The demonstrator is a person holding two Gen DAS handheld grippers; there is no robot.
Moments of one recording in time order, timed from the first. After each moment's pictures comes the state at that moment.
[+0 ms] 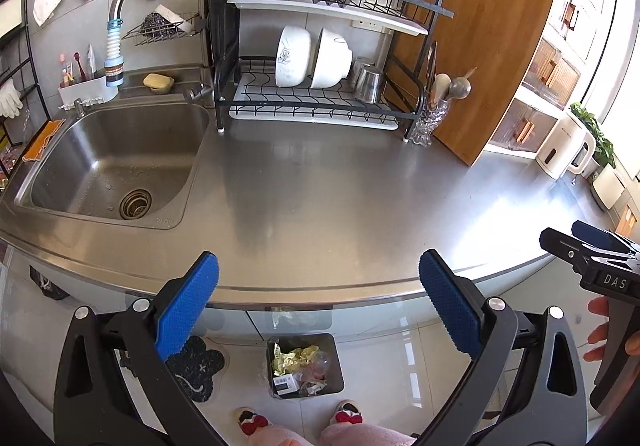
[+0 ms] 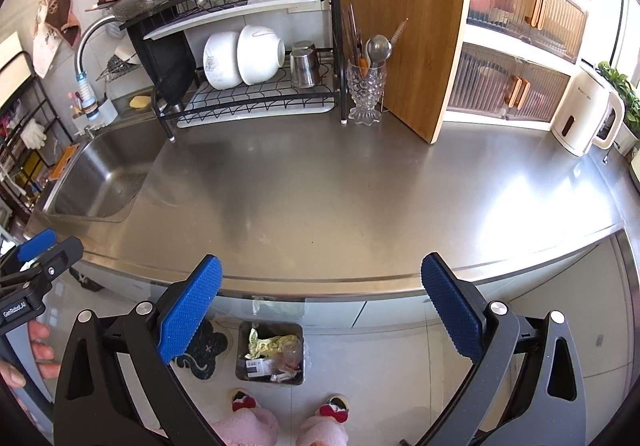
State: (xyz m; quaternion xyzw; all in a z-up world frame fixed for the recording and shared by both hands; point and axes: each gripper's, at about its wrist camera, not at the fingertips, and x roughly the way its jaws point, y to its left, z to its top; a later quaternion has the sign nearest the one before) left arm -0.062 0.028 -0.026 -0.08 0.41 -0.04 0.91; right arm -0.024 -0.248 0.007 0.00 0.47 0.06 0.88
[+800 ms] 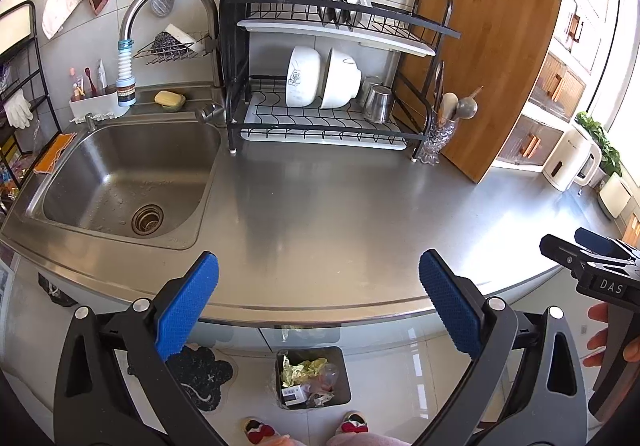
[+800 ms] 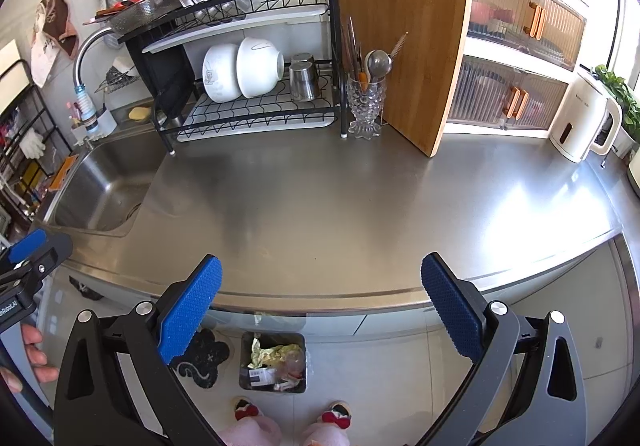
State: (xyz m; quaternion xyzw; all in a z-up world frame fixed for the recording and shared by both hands) left arm -0.057 0.033 -0.007 -0.07 0.40 -0.01 0.91; right arm -0.017 -0.241 0.019 0.01 0.46 0.05 0.89
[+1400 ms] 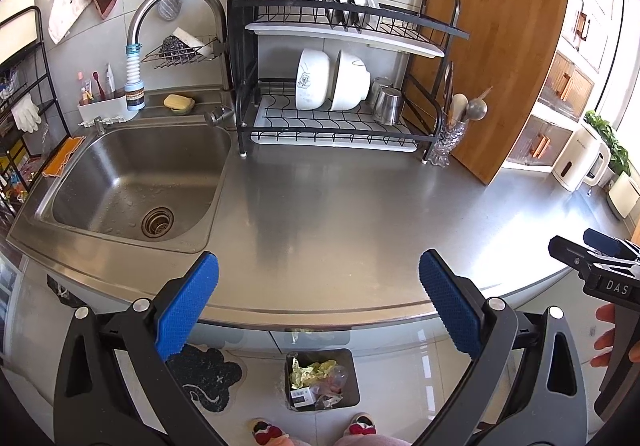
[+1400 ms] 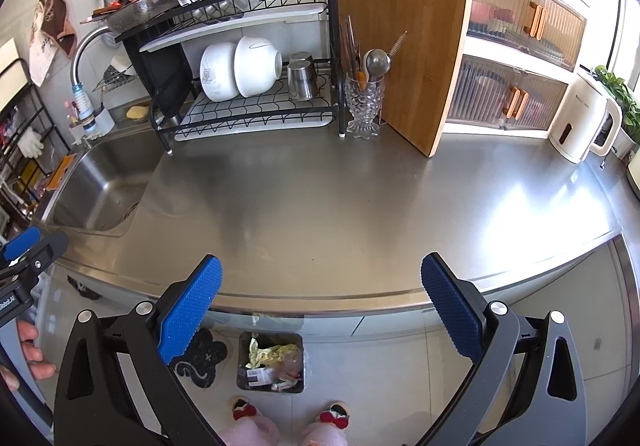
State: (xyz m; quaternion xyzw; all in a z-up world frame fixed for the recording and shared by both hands) left arm -0.054 0.033 -0.006 -0.06 0.40 0.00 0.92; right arm -0.013 -0.244 0.018 0.01 0.46 0.05 0.89
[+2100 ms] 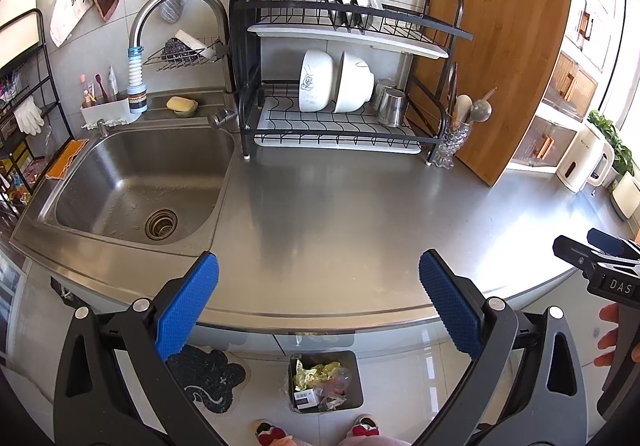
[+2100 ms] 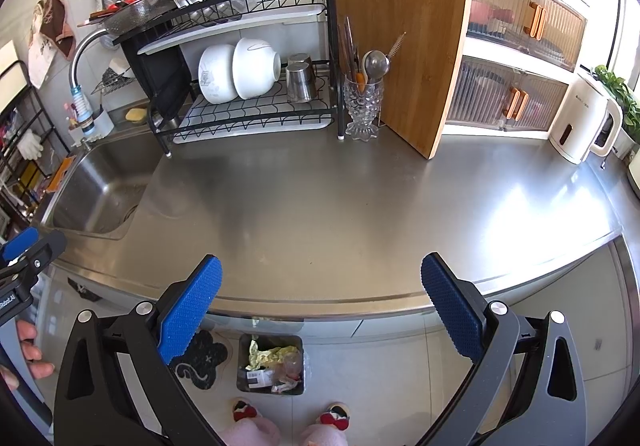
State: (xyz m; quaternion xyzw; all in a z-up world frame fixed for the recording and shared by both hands) left arm -0.050 0.033 -0.005 -0.06 0.40 0.01 0.92; right arm -0.009 -0.246 0.017 0.01 0.46 0.05 0.89
